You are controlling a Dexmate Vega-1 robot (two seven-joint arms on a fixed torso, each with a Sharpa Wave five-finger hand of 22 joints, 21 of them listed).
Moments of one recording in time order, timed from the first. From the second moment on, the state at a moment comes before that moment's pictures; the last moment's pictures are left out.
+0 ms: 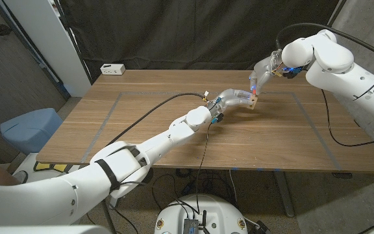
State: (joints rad) left arm 0.40 0.03 0.87 -0.83 -0.12 -0.37 -0.03; left_hand 0.97 0.05 0.28 -0.16 0.23 0.84 -0.18 0.27 0.21 0.88 -0.21 0.26 0.49 0.46 -0.05 0.21 0.20 0.13 0.14 0.21 0.18; right arm -0.35 -1.00 -0.66 -2.00 -0.70 -0.34 1.03; right_hand 0.91 -0.11 0.43 -0.17 0.19 0.59 -0.21 0.55 0.23 0.14 -0.15 0.20 0.20 0.14 -0.04 0.20 0.19 0.51 0.09 0.18 0.16
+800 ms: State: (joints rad) left arm 0.41 0.04 0.87 -0.85 -0.11 -0.36 -0.02; left_hand 0.97 0.05 0.28 -0.16 0.23 0.84 -0.18 0.27 0.21 0.88 -0.21 0.26 0.49 0.46 -0.05 0.21 0.20 0.13 0.14 0.21 0.18; right arm -0.37 -1.01 -0.64 -2.01 -0.68 -0.35 1.02; right_hand 0.92 -0.10 0.44 -0.16 0.19 0.64 -0.19 0.59 0.25 0.18 -0.16 0.20 0.20 0.16 -0.04 0.21 0.19 0.53 0.04 0.19 0.16
